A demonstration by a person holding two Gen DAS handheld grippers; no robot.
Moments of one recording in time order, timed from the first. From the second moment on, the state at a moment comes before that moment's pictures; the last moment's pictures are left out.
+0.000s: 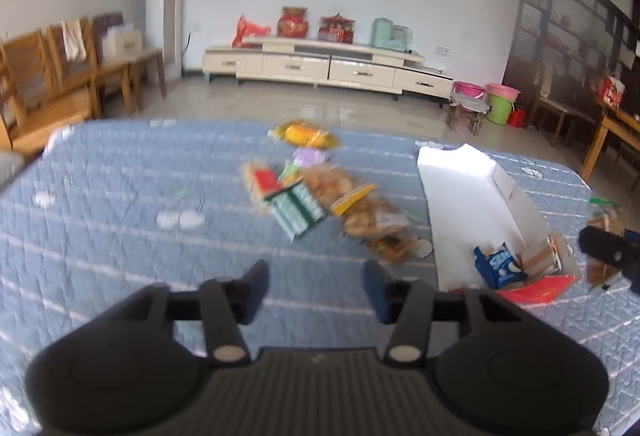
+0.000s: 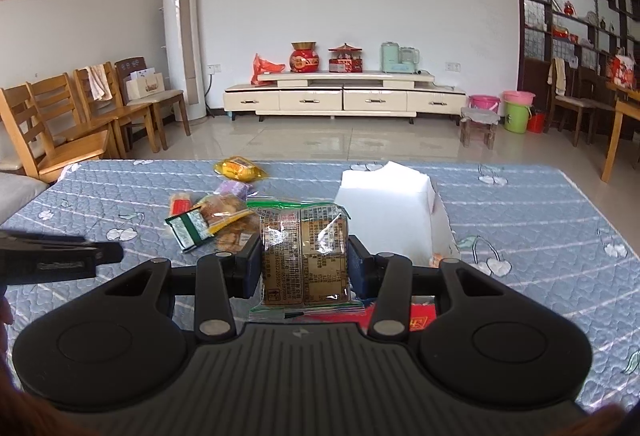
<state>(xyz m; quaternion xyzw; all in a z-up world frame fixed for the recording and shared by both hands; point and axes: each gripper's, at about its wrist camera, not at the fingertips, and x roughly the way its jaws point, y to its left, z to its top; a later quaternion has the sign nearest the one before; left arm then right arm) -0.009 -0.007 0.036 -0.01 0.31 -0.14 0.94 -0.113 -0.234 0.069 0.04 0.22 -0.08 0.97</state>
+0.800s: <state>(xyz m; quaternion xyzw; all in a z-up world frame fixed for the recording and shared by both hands) -0.084 0.005 -0.042 0.04 0.41 -0.21 0.88 -0.111 -0.226 0.063 0.05 0.24 -0.07 0.97</state>
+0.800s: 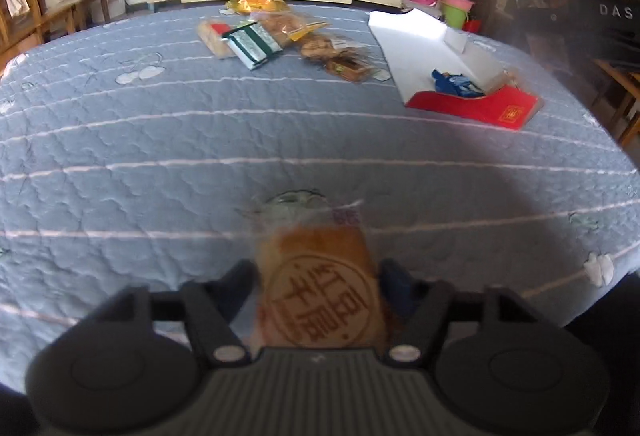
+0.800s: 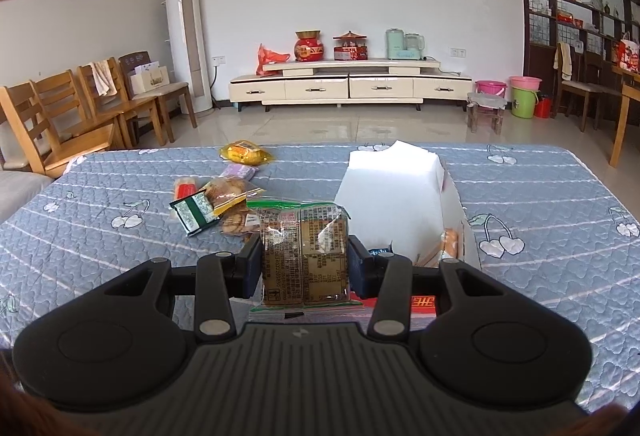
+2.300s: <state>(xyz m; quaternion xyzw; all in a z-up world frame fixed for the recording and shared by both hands) 0.066 -0.186 0.068 0.03 0.29 -0.29 0.91 -0.023 -0.334 0.077 0.05 0.24 -0.12 0.96</state>
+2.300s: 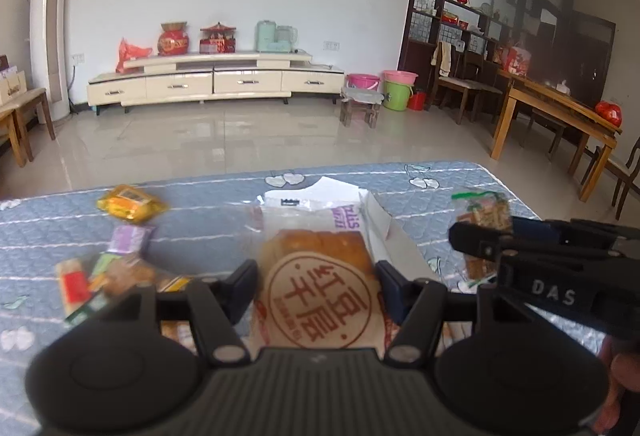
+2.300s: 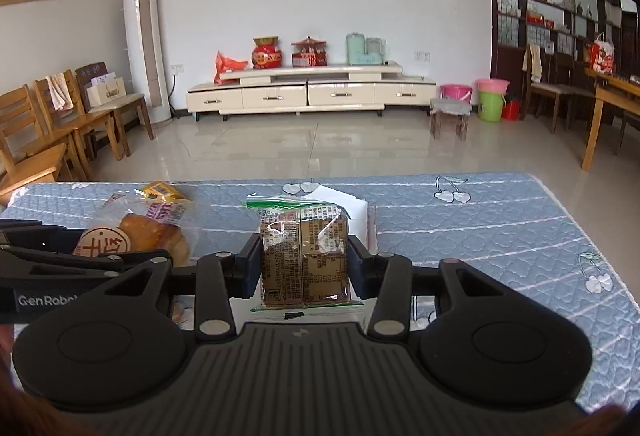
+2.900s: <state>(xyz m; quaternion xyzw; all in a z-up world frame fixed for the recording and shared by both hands) 0.139 -0.262 0.013 0.06 0.34 -0.30 0.89 0.125 -0.411 0.033 0.06 0.31 -0.12 0.94</state>
